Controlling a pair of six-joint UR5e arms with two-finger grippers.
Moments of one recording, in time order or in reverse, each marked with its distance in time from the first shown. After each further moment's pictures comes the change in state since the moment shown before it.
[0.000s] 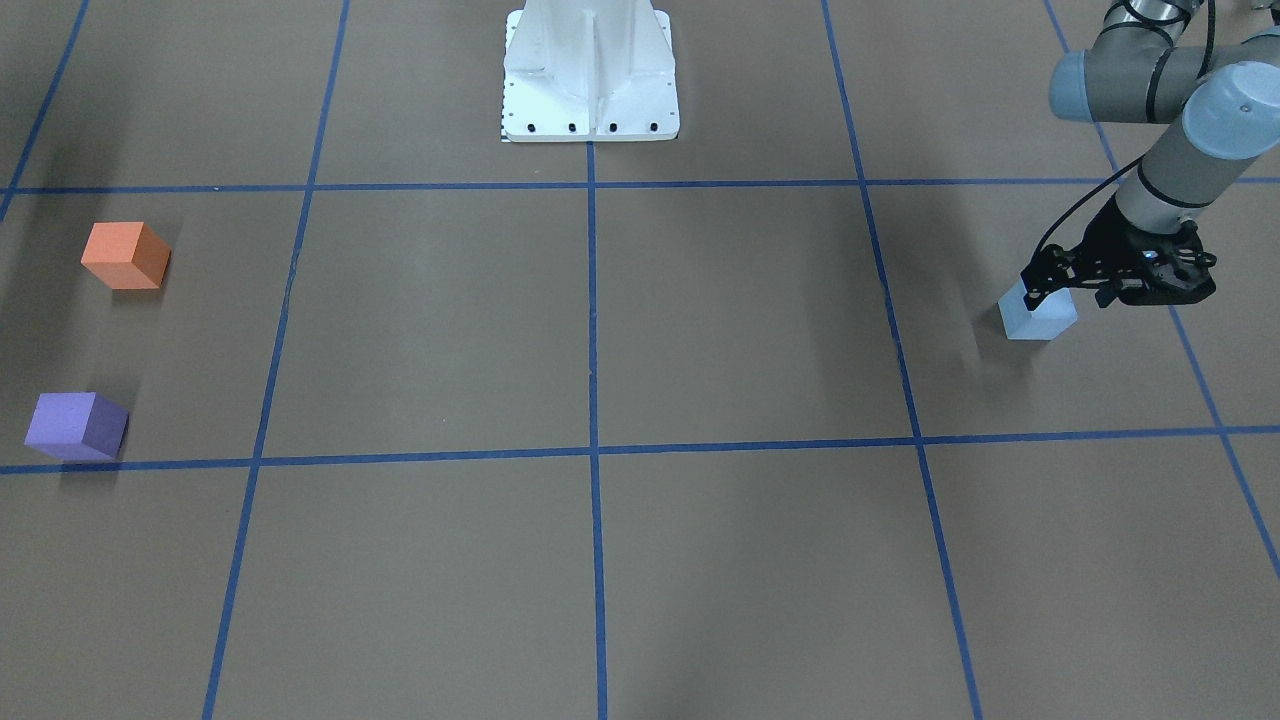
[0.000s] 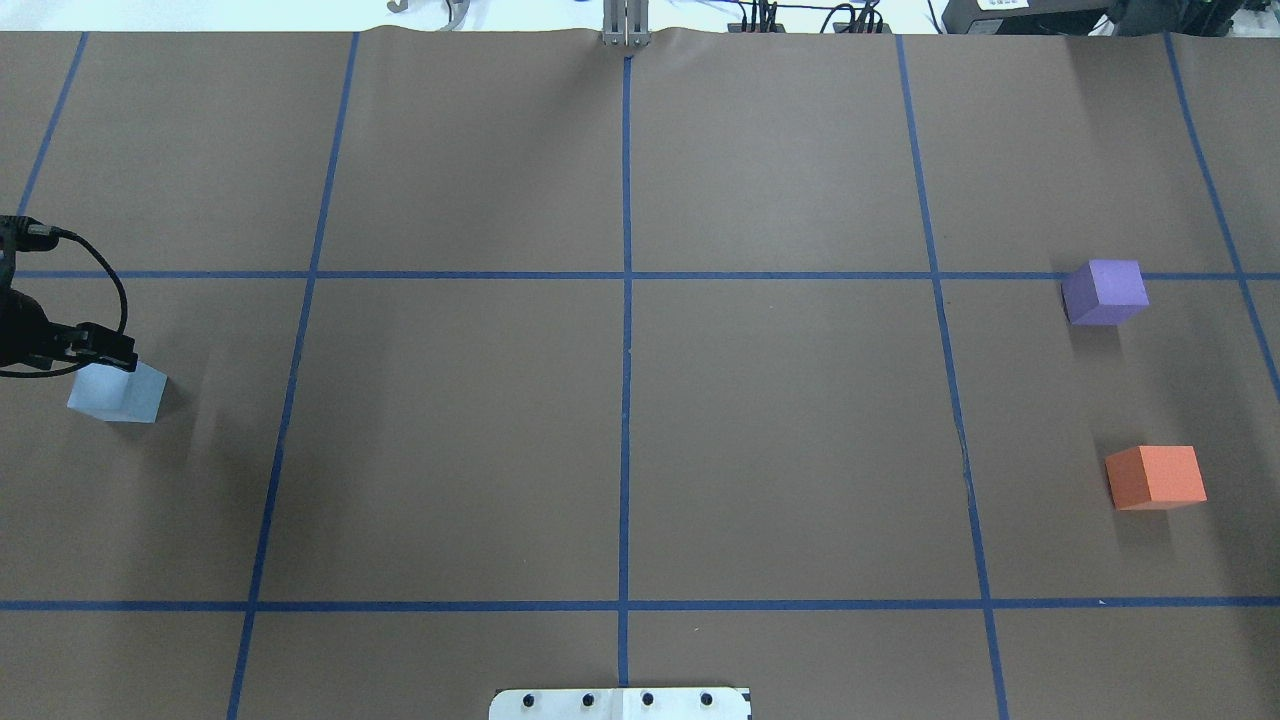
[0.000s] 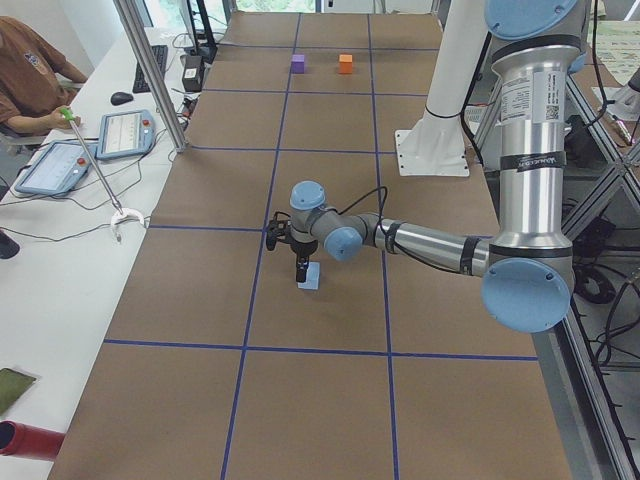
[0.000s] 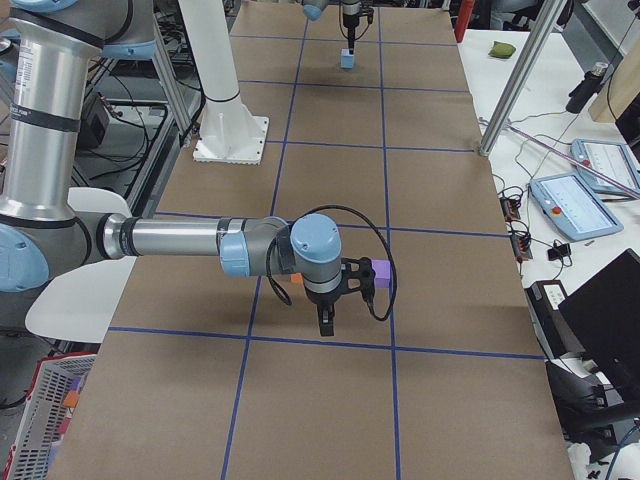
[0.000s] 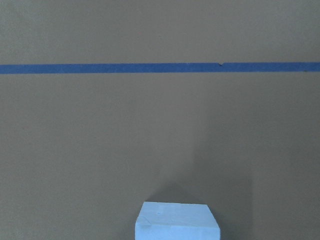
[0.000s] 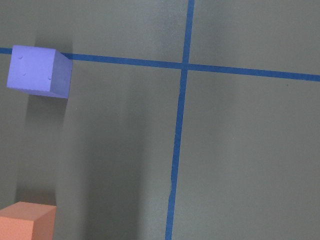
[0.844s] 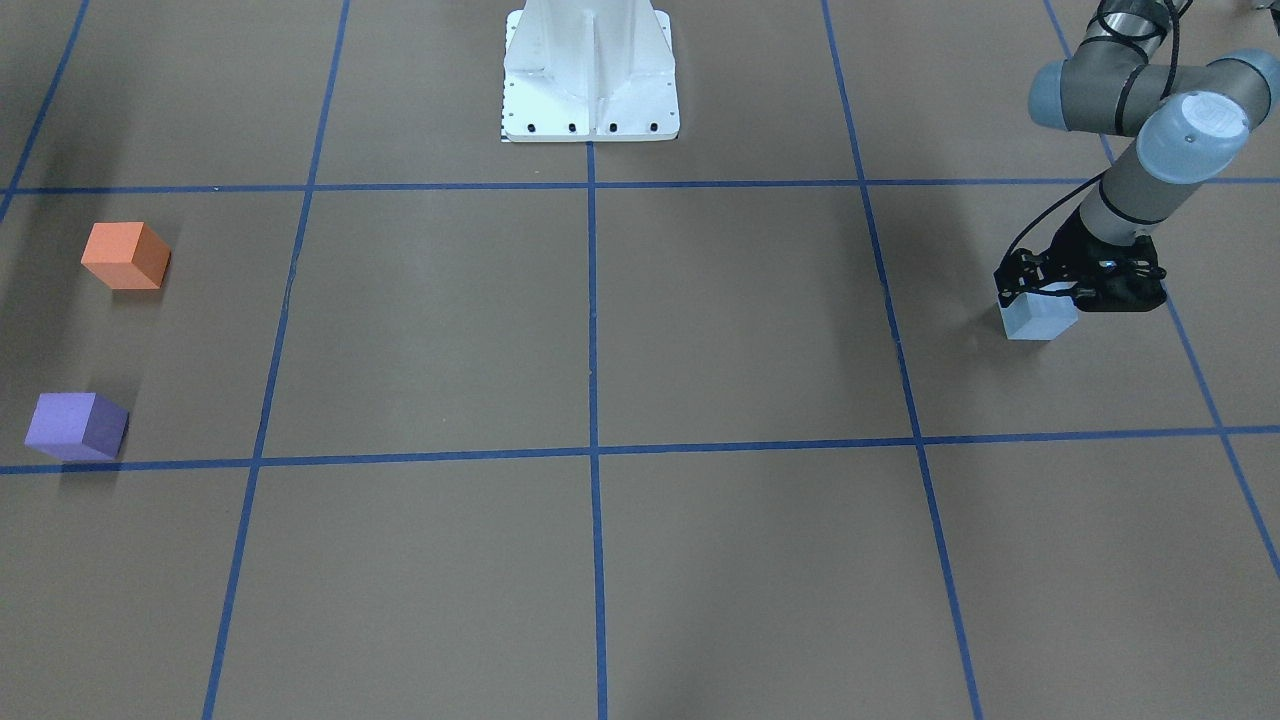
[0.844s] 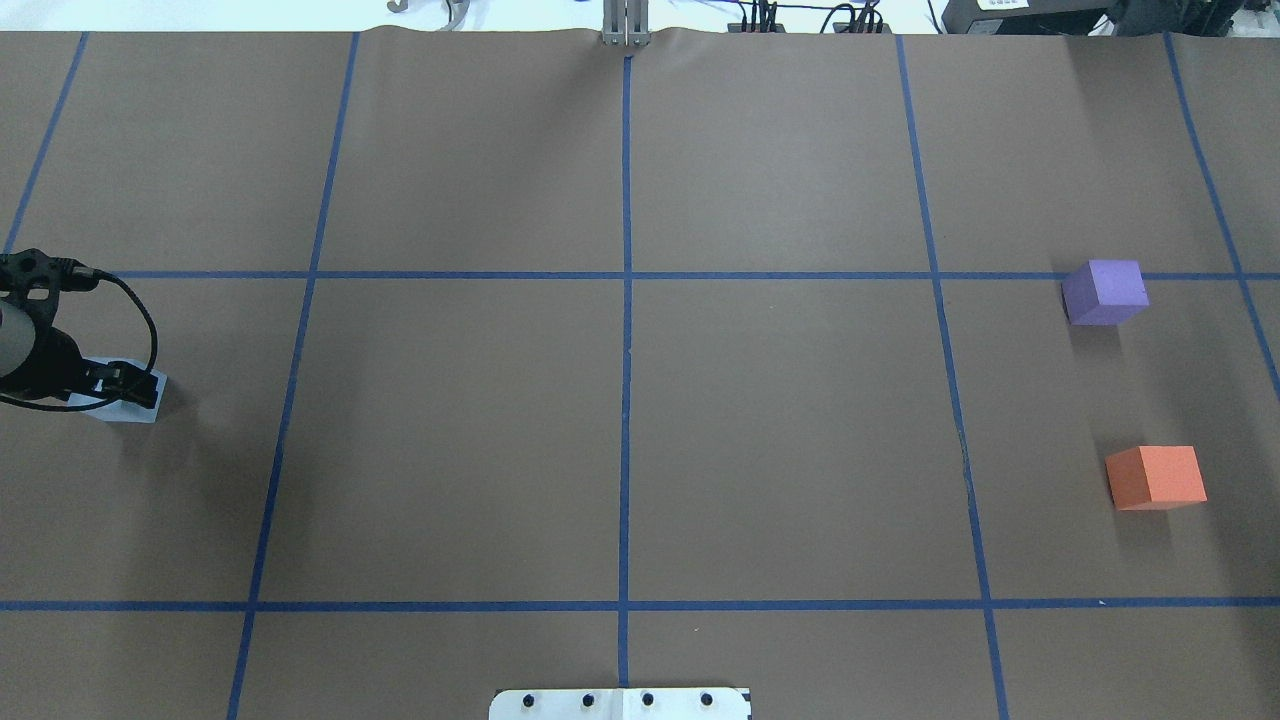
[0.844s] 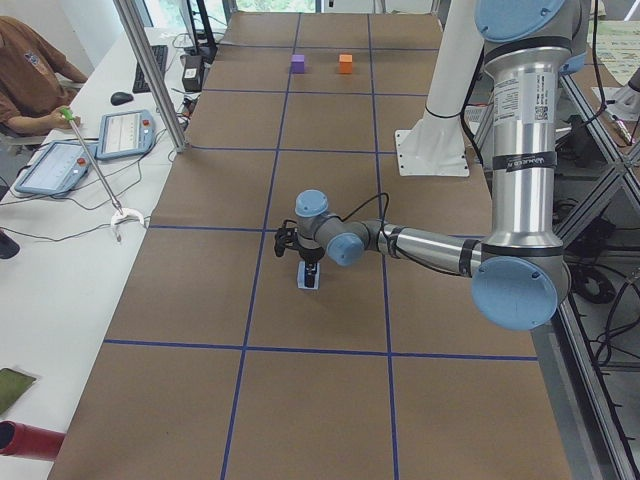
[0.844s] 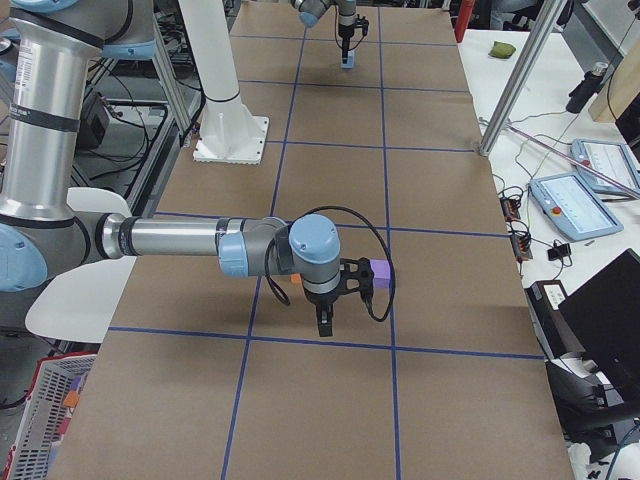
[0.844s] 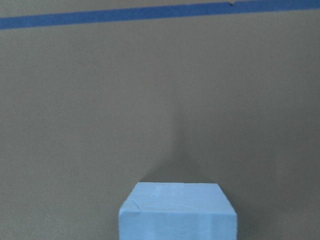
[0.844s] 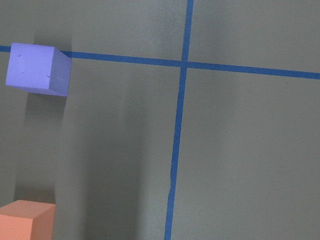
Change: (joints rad) left arm 0.072 -0.002 0.042 -0.011 0.002 -0.002; right arm 0.000 -0.006 0.003 0.000 0.000 -0.002
